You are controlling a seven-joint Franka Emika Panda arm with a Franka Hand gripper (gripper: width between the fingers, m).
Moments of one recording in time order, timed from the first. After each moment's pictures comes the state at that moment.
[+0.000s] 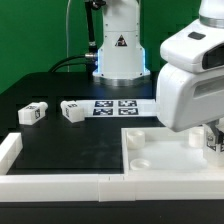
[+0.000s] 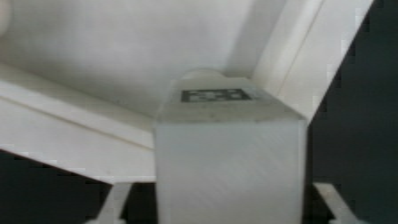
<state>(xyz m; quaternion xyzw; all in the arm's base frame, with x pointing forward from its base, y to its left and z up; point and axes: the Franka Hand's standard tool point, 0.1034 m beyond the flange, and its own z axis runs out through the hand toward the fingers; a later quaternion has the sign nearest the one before) 0.642 0.123 0.075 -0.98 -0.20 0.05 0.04</state>
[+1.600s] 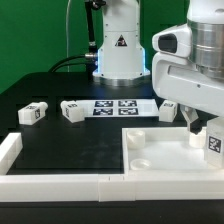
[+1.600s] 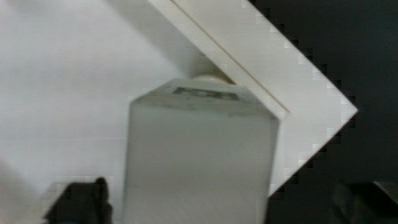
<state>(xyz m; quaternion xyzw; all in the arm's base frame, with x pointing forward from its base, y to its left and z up) 0.643 0.112 0.073 -0.93 0.37 0.07 0.02</state>
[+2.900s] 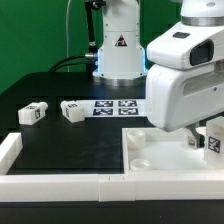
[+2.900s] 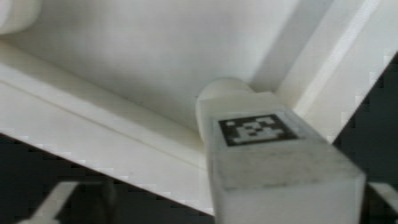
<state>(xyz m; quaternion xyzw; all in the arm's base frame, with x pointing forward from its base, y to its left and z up) 0.638 0.109 0.074 -0.96 -0.26 0.01 0.05</state>
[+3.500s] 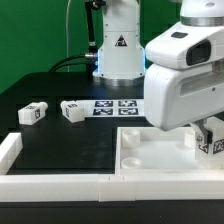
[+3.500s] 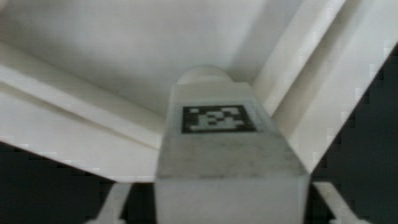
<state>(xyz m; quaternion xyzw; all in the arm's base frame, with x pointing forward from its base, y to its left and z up) 0.639 0.107 0.074 -0.98 -0.21 0.01 0.05</state>
